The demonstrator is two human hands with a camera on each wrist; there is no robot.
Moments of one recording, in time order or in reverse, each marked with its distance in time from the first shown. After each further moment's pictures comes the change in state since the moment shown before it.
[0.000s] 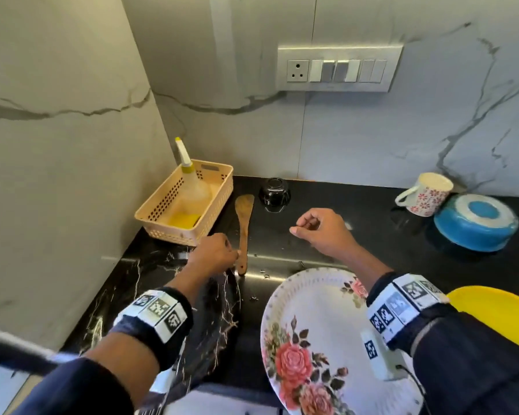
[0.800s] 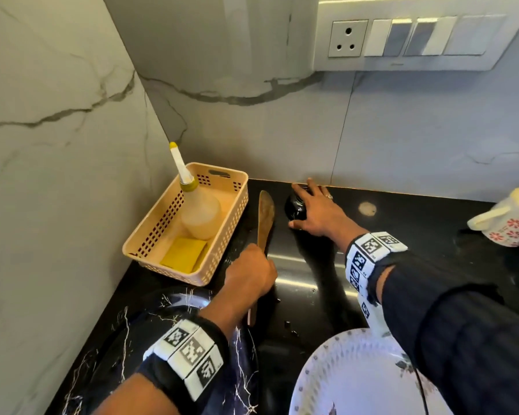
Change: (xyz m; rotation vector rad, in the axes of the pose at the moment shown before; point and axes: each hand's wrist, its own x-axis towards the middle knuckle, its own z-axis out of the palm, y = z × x) left_hand 0.091 0.039 0.016 0.060 -0.095 -0.162; right_hand 0.208 0.031 0.075 -0.645 -0.273 -0.050
